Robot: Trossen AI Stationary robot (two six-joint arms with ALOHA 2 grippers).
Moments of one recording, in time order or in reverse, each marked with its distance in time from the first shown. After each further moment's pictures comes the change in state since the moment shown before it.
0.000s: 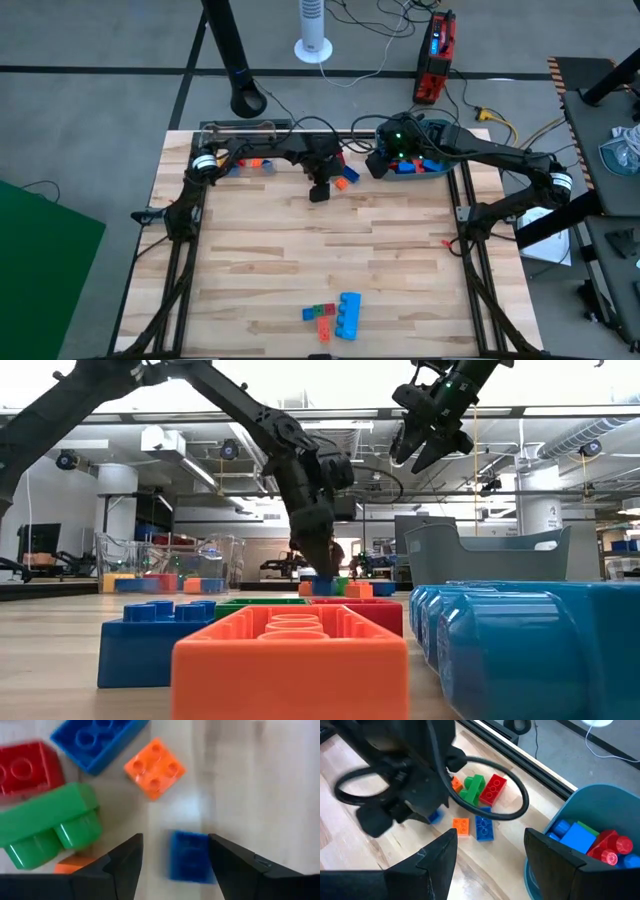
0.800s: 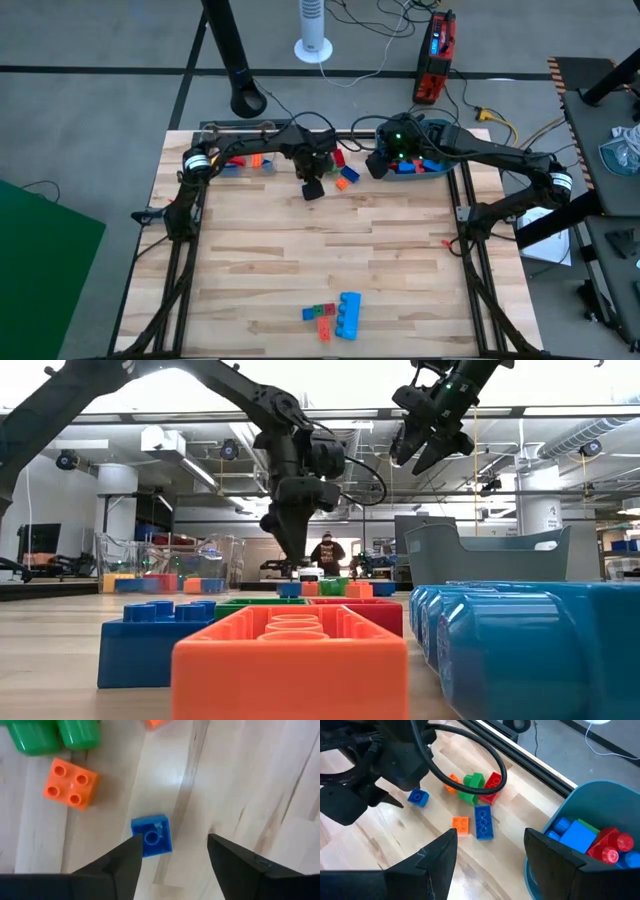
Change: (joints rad) left arm 0.001 -0.054 0.076 -0.327 -0.018 -0.221; right arm 0.000 0.000 -0.006 0.000 0.000 0.009
